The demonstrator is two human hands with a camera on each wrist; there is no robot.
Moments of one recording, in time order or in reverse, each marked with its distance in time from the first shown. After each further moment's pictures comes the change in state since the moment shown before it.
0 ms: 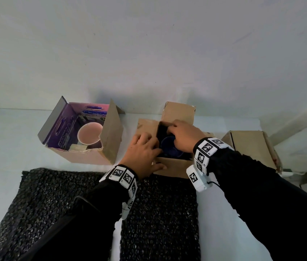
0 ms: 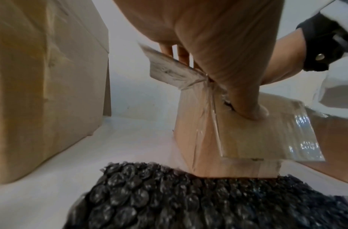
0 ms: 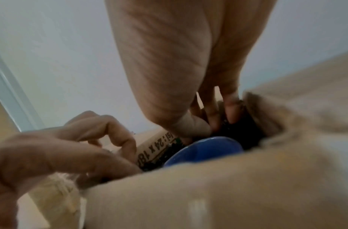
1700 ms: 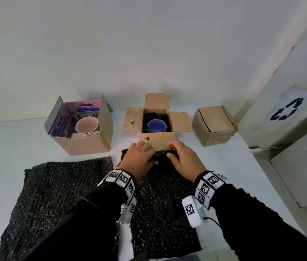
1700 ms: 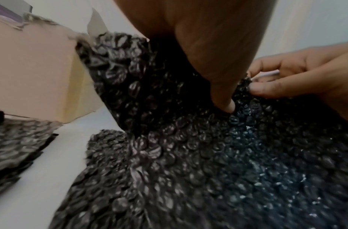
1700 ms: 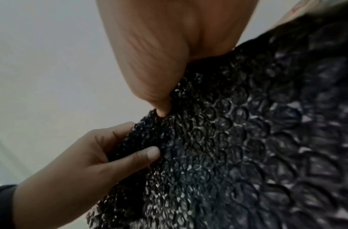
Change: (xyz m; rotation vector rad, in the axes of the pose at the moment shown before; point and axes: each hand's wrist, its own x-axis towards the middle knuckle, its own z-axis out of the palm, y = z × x) left_hand -0.083 0.064 -0.033 -0.221 -0.001 0.078; right_hand -0.188 -0.083 0.073 0.580 0.504 0.152
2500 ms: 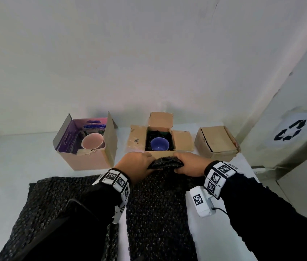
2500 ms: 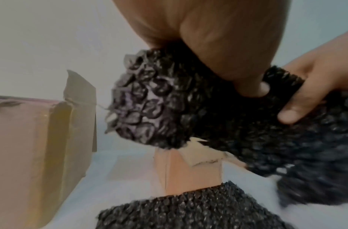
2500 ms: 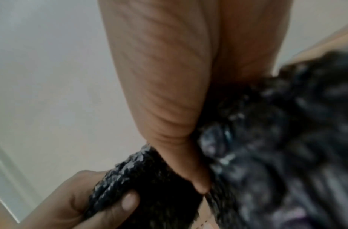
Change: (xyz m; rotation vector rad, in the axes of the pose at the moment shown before) left_hand 0.027 -0.011 -0.060 0.125 -0.235 0.006; right_hand 0.056 -0.024 -0.064 -0.166 -0.588 0.089
